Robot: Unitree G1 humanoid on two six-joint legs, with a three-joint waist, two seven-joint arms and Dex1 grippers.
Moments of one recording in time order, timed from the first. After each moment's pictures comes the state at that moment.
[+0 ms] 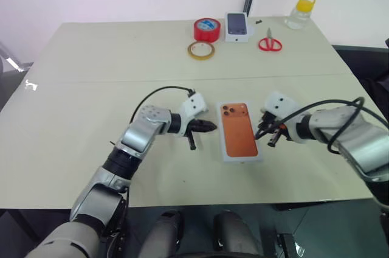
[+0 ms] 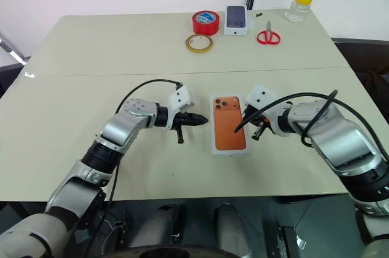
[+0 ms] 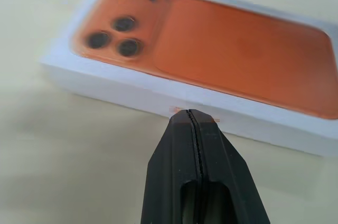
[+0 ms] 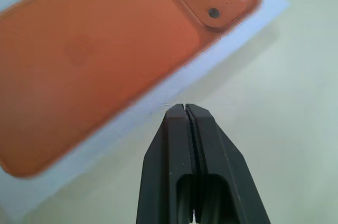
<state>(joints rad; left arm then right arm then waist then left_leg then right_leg) -0.72 0.30 -0.29 0.20 -0.15 0.52 -0.99 -0.47 -1.04 0.16 -0.44 0.30 1.09 0.76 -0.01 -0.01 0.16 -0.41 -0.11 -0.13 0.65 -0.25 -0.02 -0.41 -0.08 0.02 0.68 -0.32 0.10</state>
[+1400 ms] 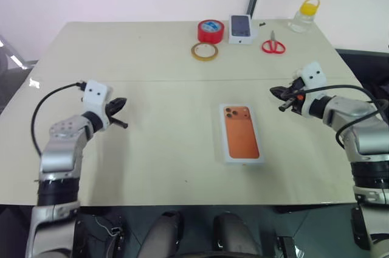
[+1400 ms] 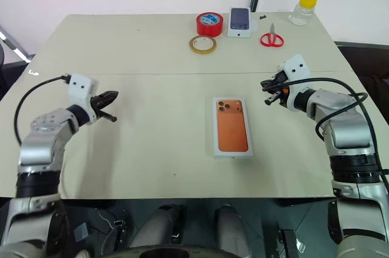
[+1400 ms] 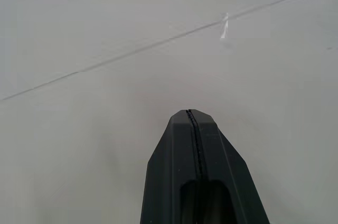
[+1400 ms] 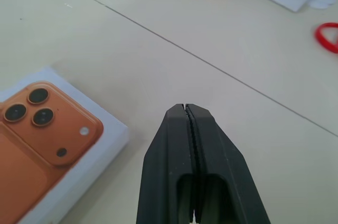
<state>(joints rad) -0.30 0.52 0.26 -0.08 -0.17 0.57 -0.58 -0.52 -0.74 -0.09 0.09 0.30 0.58 0.72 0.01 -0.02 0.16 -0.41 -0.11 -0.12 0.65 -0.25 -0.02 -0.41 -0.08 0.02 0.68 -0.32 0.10</state>
